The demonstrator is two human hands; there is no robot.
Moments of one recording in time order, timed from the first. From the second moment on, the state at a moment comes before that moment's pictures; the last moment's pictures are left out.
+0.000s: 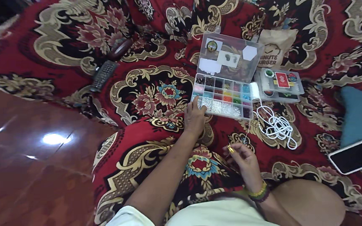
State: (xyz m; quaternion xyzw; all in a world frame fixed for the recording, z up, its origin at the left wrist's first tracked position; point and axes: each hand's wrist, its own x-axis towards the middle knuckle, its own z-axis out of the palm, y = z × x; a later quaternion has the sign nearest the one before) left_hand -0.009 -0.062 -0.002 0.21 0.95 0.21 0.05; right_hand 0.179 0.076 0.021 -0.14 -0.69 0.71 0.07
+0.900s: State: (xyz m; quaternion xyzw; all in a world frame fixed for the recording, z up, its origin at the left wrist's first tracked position) left_hand 0.010 -0.057 -0.004 0.17 0.60 0.66 0.43; right_hand 0.176 0.075 0.027 -0.21 -0.67 0.71 0.10
